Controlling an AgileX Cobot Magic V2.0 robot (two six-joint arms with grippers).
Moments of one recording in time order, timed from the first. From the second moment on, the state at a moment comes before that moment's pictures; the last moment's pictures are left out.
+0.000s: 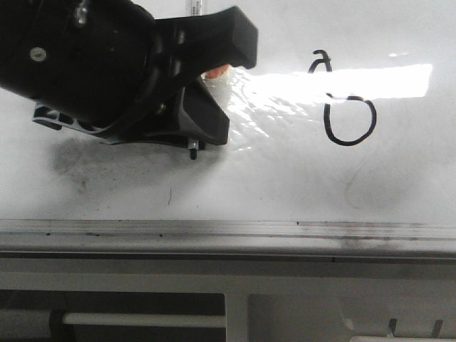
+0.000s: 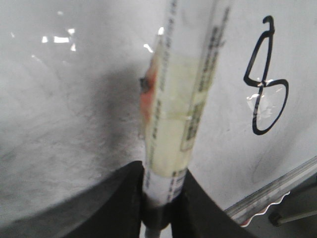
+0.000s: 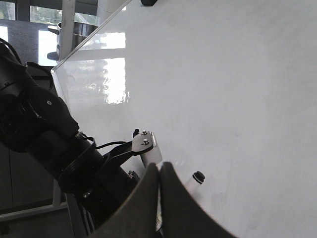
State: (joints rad) left arm -0.96 1.38 -0.76 -1.83 -0.11 1.30; right arm 0.60 0.69 -0.87 0.77 0.46 -1.01
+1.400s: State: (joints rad) left arm -1.02 1.15 -0.64 -1.84 -0.25 1.29; right arm 0.60 0.68 -0.87 0.77 0.50 -1.01
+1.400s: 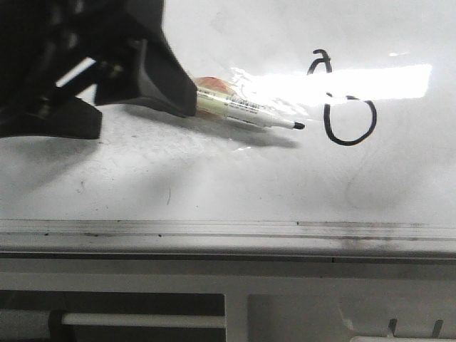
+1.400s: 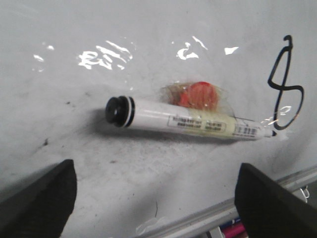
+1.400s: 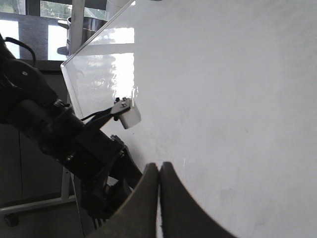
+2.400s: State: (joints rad) left arm -1.07 0.26 -0.30 -1.84 -0.23 1.29; right arm 0.60 0.02 -0.39 0.55 0.39 -0.84
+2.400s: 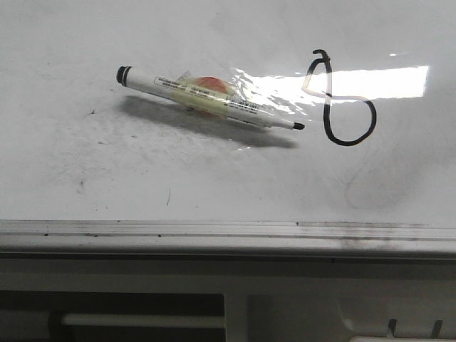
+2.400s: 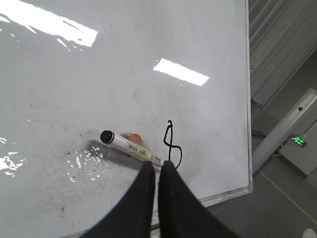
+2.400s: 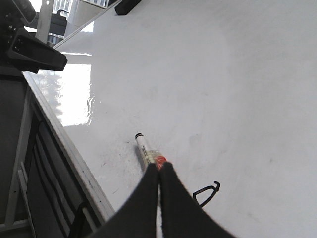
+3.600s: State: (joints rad) left arm -0.30 0.02 -0.01 -0.13 0.25 0.16; right arm 0.60 0.02 -0.38 0.55 0.39 -0.83
